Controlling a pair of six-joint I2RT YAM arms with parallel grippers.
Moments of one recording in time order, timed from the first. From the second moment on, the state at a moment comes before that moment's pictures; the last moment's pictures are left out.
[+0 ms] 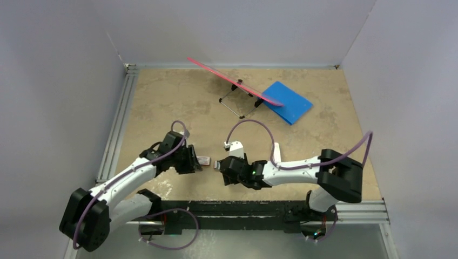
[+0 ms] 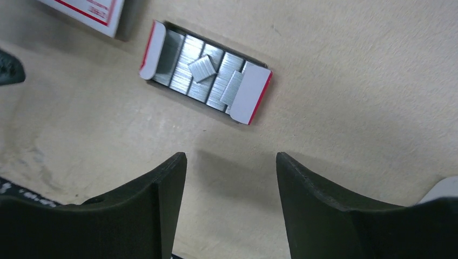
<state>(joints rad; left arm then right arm) -0.46 0.99 0.49 -0.47 0.24 -0.73 1.25 1.52 0.77 -0.22 0.42 0.79</state>
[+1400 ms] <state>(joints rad) -0.53 1.56 0.75 -0.13 -0.10 -0.85 1.11 1.85 1.02 -0.11 0.63 0.87</state>
